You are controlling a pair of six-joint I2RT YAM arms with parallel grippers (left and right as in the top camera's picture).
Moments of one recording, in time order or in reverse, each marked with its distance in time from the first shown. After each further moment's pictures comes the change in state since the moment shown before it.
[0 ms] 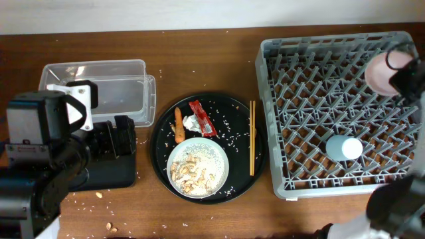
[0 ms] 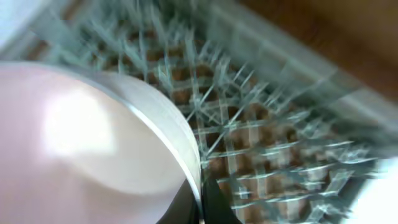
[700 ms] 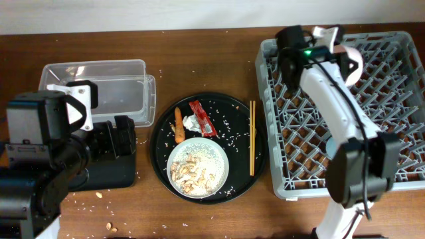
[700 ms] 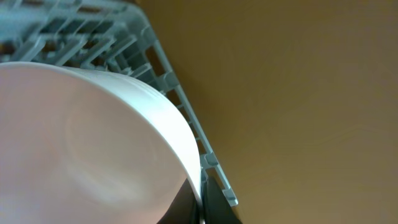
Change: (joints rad) left arm 0.000 0.000 0.000 0.000 0.000 0.000; right arm 0.624 0.264 -0.003 -0.069 1.051 -0.108
